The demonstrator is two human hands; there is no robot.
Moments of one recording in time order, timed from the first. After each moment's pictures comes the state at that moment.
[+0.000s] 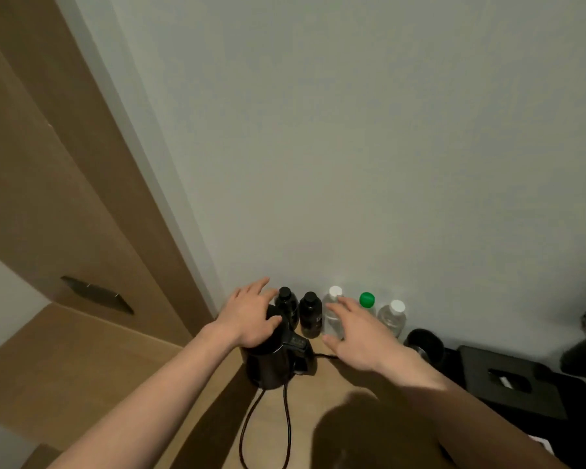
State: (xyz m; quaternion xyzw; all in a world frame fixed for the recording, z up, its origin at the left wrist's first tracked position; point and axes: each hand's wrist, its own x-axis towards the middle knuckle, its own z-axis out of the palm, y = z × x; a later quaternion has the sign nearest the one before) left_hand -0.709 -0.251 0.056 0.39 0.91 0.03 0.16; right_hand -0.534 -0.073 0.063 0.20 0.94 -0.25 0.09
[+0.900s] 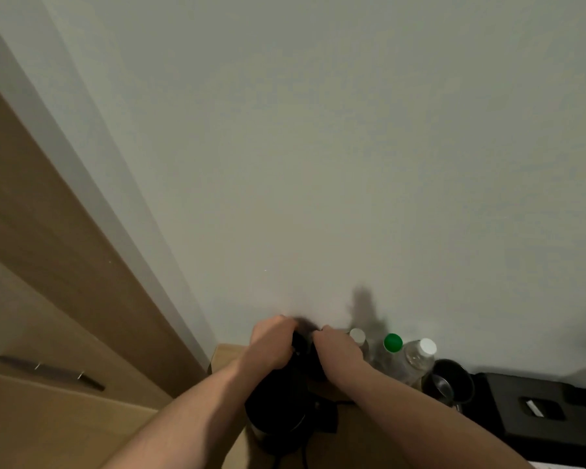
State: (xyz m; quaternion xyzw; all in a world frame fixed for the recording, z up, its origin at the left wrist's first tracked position) left_hand -0.814 -0.172 -0.023 0.46 0.87 0.03 0.16; right_hand -0.692 -0.066 -0.019 0.23 0.95 -0.06 0.18
